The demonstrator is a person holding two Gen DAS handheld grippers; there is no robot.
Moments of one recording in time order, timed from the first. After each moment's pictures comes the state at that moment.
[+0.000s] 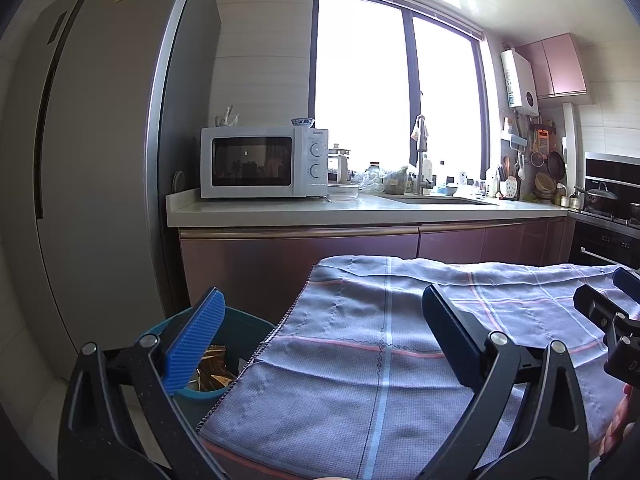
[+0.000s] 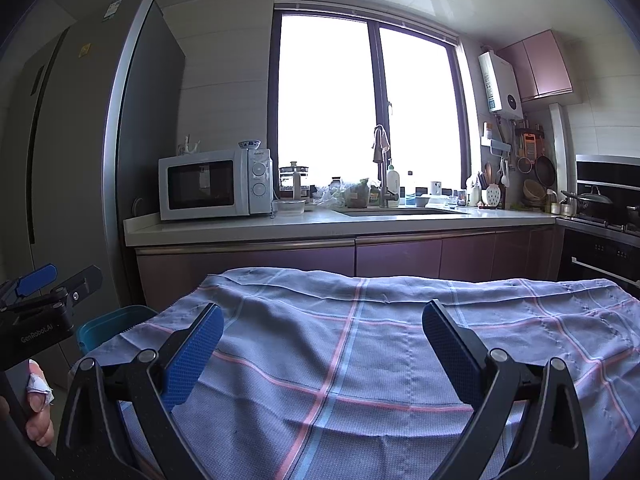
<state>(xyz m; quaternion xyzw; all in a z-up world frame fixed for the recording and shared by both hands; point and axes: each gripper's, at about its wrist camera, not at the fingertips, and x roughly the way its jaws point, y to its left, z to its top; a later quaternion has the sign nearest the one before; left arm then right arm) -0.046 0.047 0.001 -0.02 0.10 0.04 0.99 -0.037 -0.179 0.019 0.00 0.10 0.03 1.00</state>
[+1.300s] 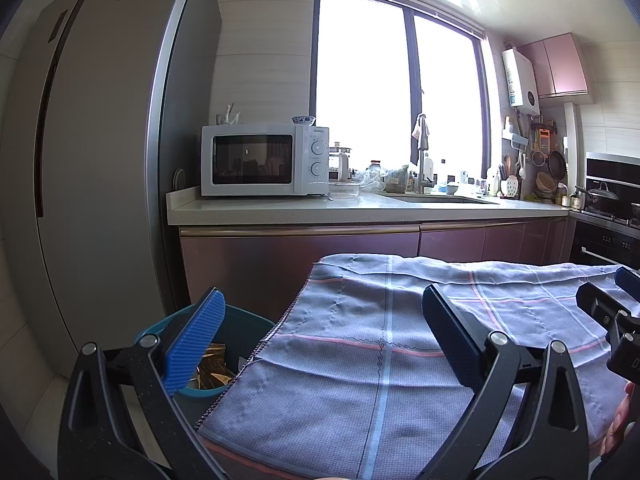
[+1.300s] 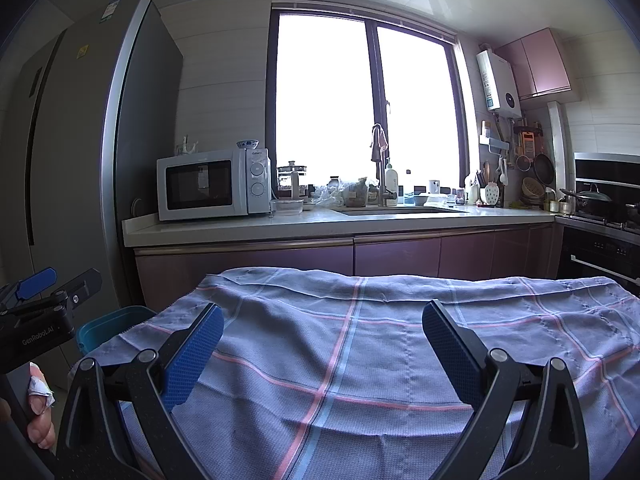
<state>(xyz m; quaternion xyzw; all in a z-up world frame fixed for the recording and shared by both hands) -0.047 0.047 0.000 -0.02 0.10 0.04 0.99 -0.041 -0.176 0.018 0.00 0.10 0.02 1.00</state>
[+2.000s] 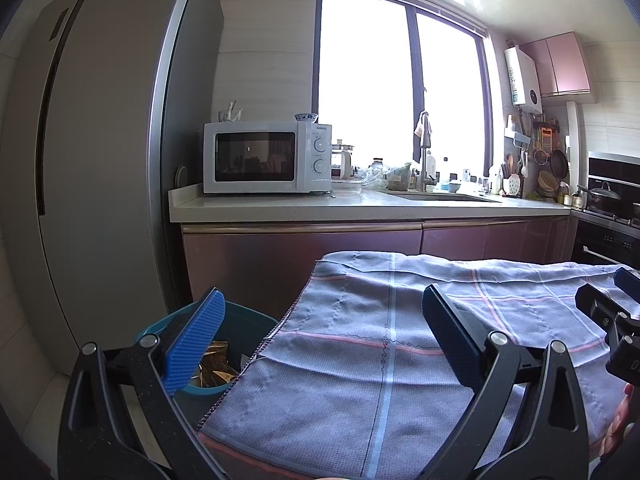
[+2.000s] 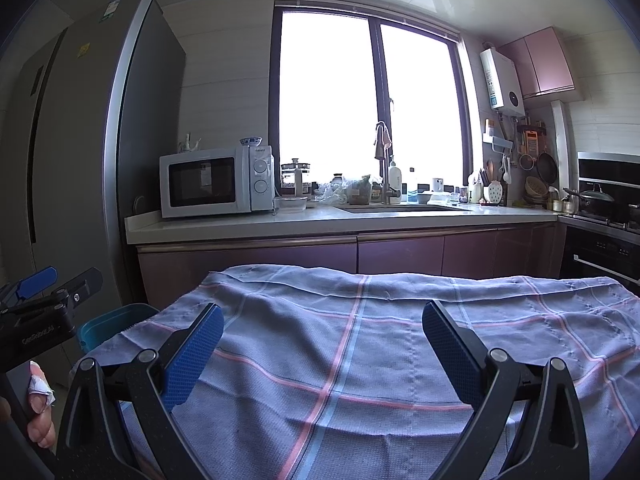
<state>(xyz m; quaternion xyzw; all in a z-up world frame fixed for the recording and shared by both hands) -0.047 0.045 -0.004 -0.02 0.10 0.04 0.99 -0.039 -0.170 0.018 0.00 0.10 0.02 0.99</state>
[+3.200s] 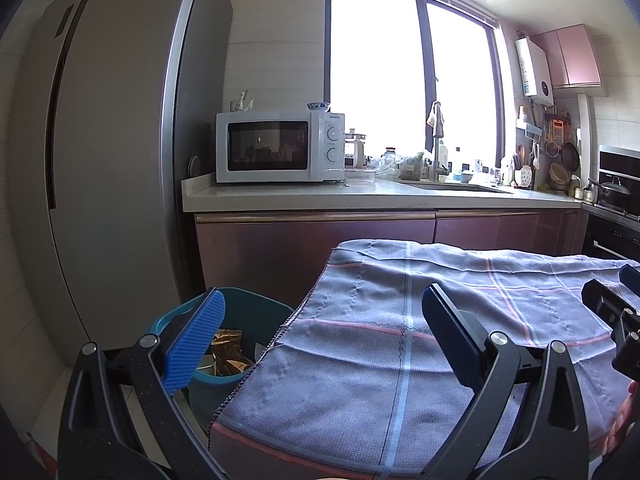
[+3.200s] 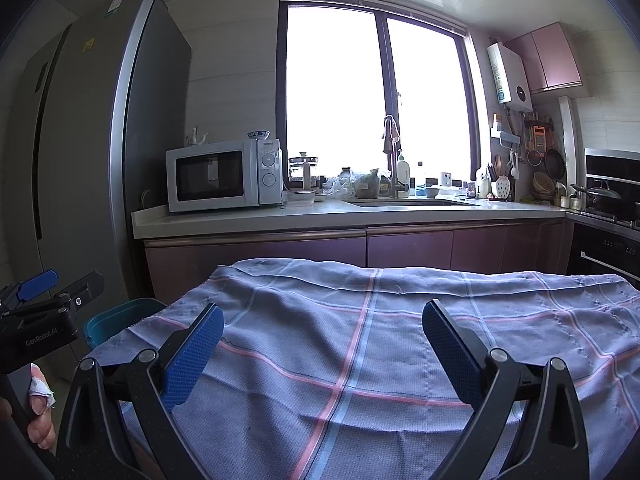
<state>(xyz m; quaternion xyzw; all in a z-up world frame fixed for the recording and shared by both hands) -0.052 0.053 -0.006 -0.02 0.12 0.07 0.99 -0.034 -0.162 0.014 0.00 0.11 0.04 0.99</state>
